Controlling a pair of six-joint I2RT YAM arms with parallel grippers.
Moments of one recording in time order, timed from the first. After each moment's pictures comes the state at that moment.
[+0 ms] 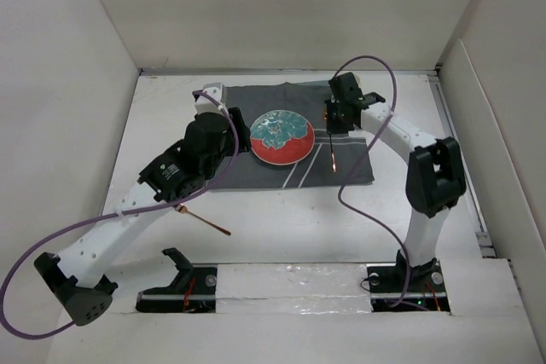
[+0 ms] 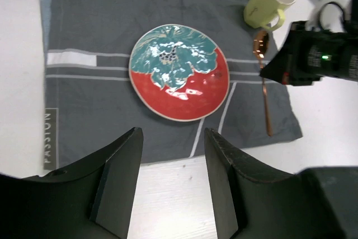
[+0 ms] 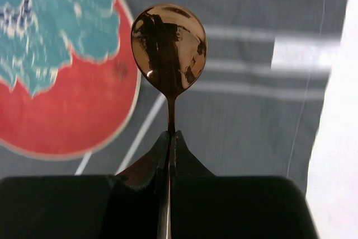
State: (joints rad) left arm -0.76 1.02 1.16 -0.57 -0.47 -0.53; right arm 0.41 1.83 1.50 -0.63 0.12 0.36
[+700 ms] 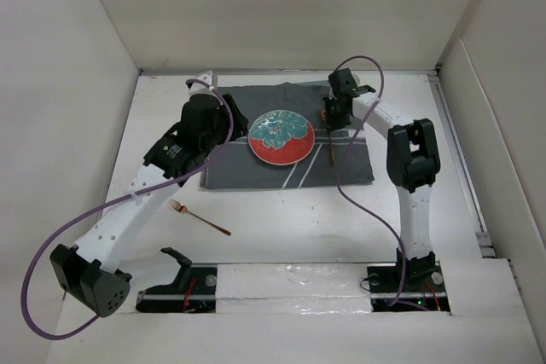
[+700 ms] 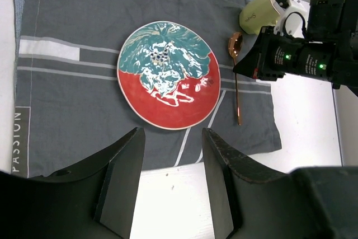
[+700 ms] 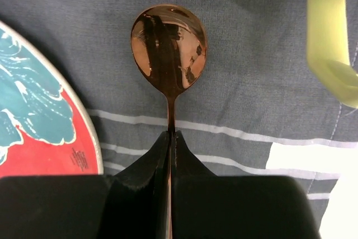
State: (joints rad) left arm -0.54 1.14 1.20 -0.51 -0.23 -0.63; right arm 0.31 2.19 1.79 -0.64 0.01 0.26
